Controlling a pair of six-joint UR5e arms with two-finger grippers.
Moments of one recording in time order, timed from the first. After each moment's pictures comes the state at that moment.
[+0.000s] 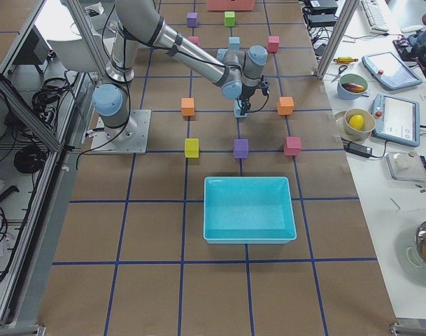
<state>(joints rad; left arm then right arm) -1.63 -1.67 -1.55 -1.45 1.55 -0.04 1.55 -1.11 1.77 -2.14 -1.59 -0.11</state>
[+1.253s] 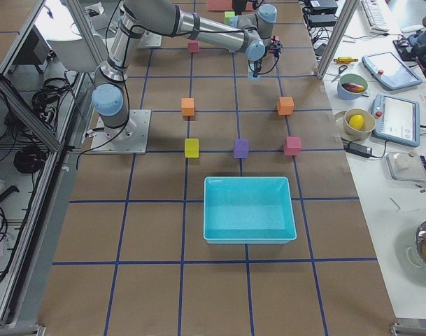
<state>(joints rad) -1.61 -1.88 -1.74 -1.11 1.56 -0.01 1.82 -0.95 1.37 -2.01 -1.52 0.34</state>
